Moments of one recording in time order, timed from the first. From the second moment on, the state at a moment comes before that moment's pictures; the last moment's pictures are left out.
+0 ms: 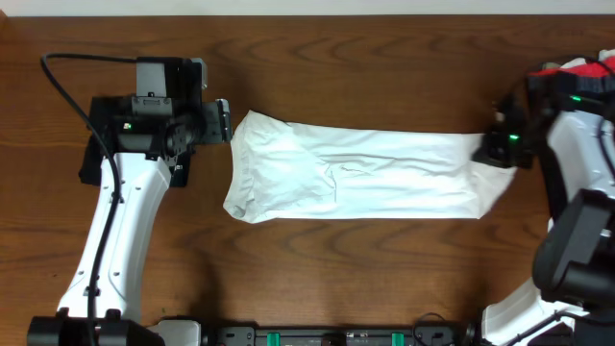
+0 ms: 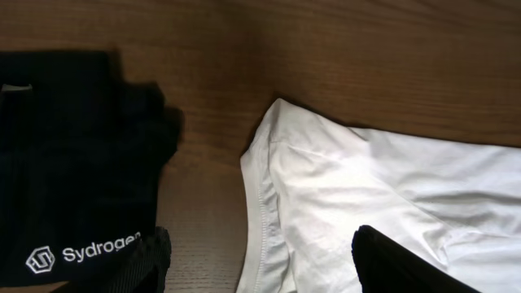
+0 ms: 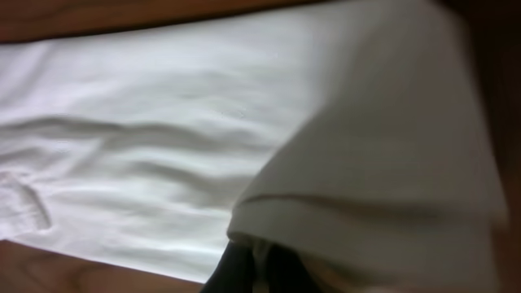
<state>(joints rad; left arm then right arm) -0.05 1.46 1.30 -0.79 0.10 -0.12 -0.23 1.84 1.34 -0.98 -0.35 -0.06</state>
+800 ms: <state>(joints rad) -0.05 1.42 1.30 -0.79 0.10 -0.12 0.35 1.90 1.34 -0.76 -0.28 0.20</state>
